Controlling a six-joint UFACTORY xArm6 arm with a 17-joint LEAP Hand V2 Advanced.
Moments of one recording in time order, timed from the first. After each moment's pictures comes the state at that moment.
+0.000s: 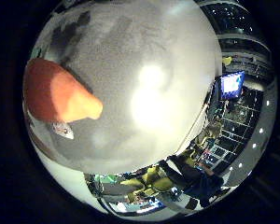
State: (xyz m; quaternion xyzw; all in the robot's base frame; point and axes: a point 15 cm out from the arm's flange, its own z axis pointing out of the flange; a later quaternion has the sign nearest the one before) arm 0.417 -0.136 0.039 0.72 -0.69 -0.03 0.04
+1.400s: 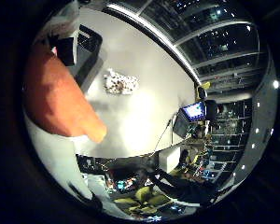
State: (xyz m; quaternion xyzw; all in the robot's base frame) arm 0.458 0.097 0.330 0.80 -0.59 0.13 -0.05
